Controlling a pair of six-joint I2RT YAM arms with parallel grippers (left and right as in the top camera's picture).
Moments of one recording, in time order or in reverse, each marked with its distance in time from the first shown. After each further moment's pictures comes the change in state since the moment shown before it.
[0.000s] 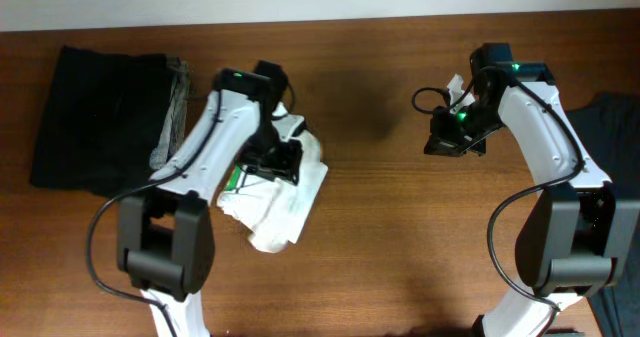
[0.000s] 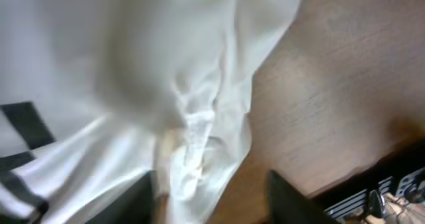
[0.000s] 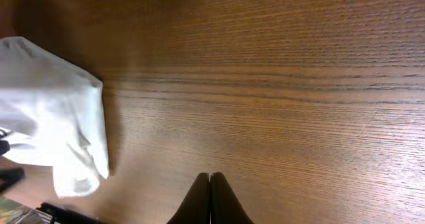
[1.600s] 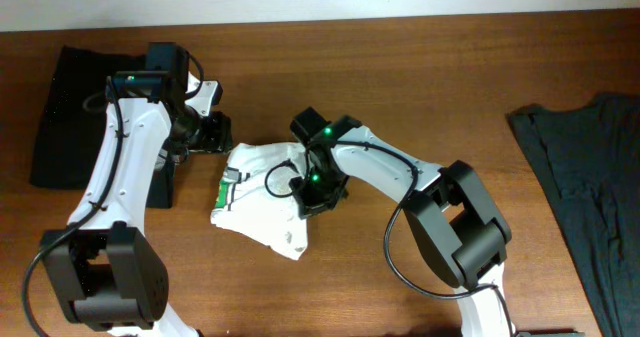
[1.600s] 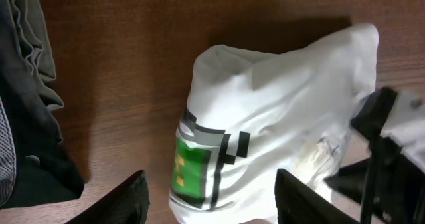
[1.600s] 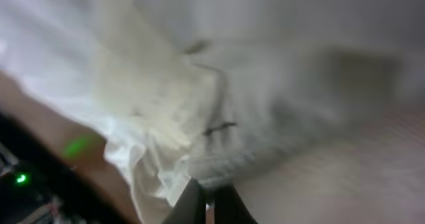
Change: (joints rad) left arm 0.327 -0.195 -0.084 0.168 -0.082 0.026; right arm 0.661 0.247 -0.003 0.224 -0.077 0.057
